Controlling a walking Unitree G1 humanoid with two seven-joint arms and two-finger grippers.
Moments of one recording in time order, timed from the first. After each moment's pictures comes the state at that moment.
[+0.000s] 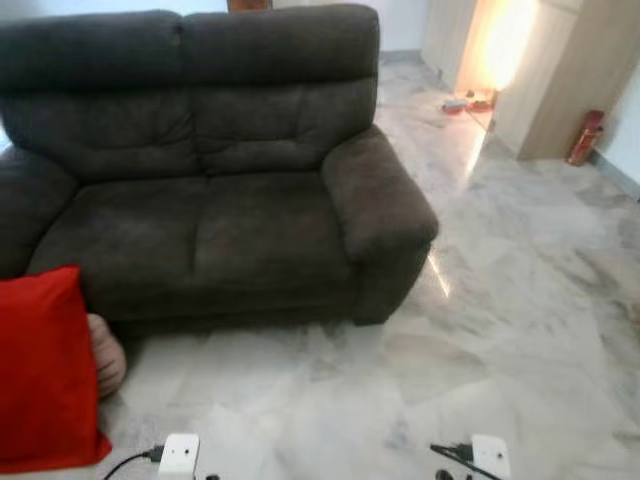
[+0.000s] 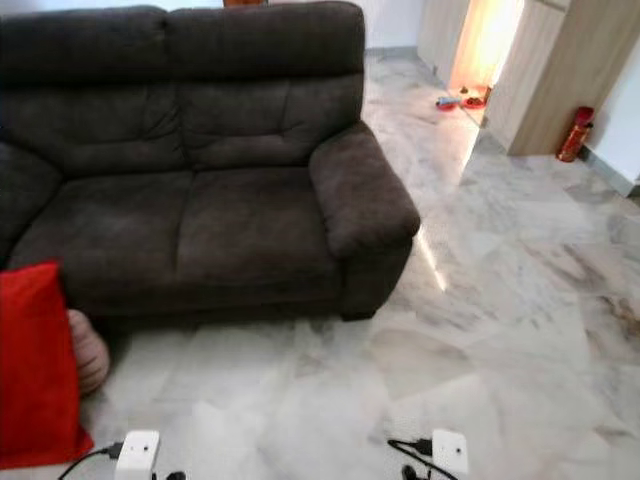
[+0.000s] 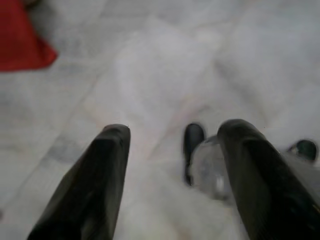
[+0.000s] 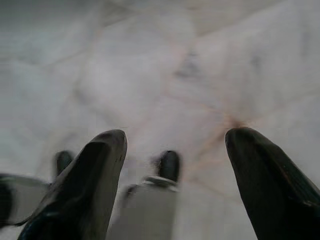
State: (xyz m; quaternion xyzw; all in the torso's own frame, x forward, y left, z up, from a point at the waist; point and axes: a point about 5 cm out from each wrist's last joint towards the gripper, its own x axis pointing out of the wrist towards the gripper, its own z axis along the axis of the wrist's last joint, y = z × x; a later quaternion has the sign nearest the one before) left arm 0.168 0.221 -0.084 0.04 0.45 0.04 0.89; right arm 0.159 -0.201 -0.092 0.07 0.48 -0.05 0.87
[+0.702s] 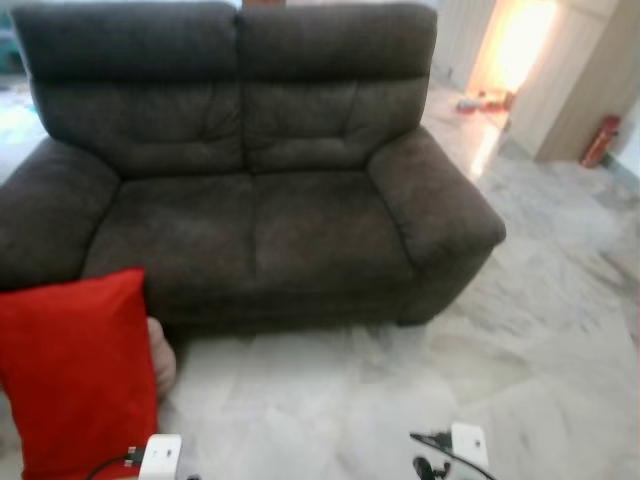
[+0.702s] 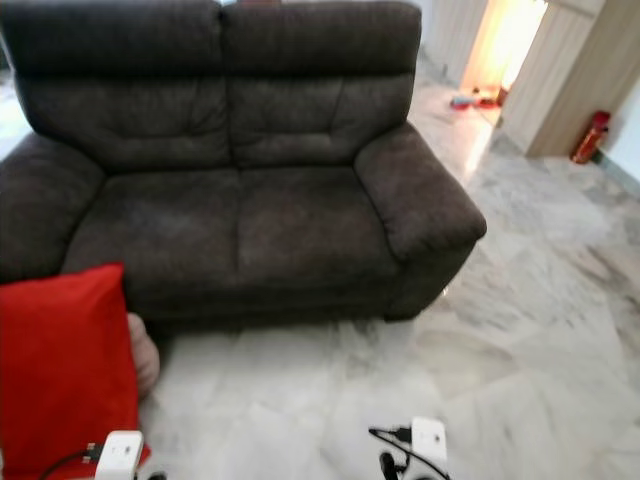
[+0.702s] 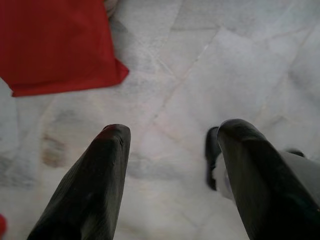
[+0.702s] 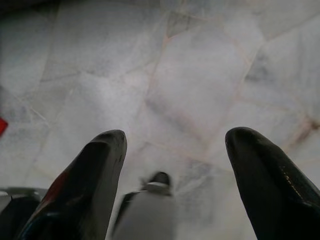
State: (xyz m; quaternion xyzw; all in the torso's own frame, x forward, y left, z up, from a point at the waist) left arm 0.170 0.227 -0.081 0.04 0.45 0.05 0.89; right arm 0.171 -0.195 -0.088 0.08 0.46 -0.04 0.88
